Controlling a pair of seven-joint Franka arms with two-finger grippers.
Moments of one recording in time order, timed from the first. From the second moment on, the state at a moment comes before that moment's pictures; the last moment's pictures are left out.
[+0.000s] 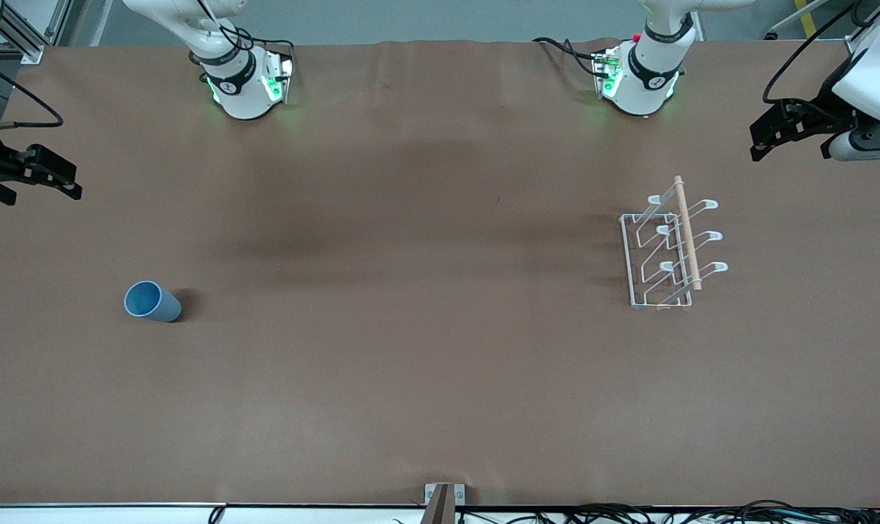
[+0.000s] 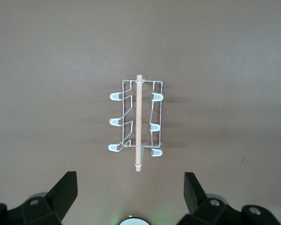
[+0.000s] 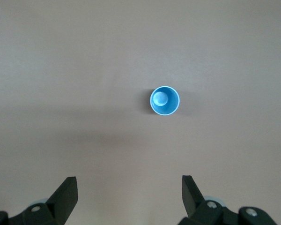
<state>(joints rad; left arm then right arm) -0.04 -0.11 -0.08 -1.62 0.03 1.49 -0.12 -0.05 -0.04 -0.02 -1.64 0.00 1.59 -0.15</state>
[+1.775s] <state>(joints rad) -0.04 -0.09 -0.08 -1.59 -0.02 1.49 -0.12 -0.06 -0.03 -0.02 -1.64 0.01 1.59 -0.14</state>
